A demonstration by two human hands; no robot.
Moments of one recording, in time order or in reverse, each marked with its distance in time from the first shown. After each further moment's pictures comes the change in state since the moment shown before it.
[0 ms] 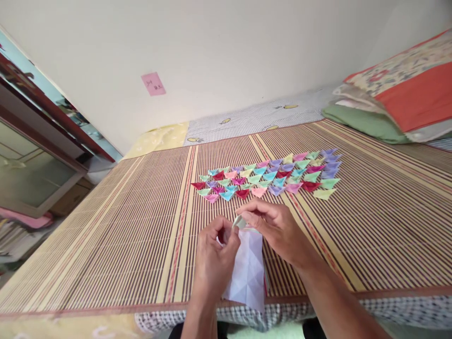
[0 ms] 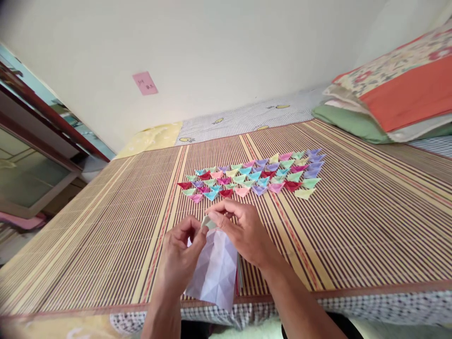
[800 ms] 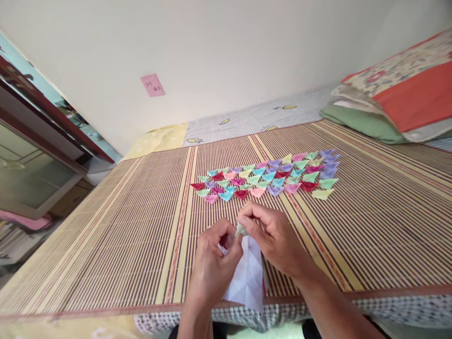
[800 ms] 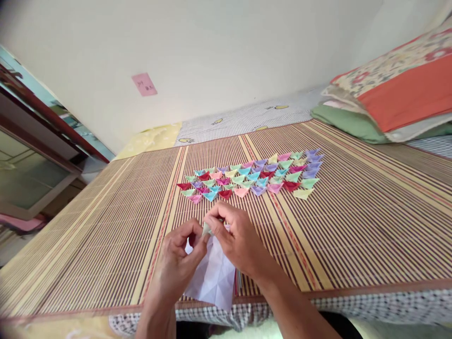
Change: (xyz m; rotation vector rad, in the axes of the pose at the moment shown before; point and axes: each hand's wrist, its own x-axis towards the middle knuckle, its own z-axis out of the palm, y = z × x) left_hand -0.001 0.010 -0.008 0.106 -0.108 0.124; right_hand -0.005 -0.010 0.010 -0.146 0.003 -0.150
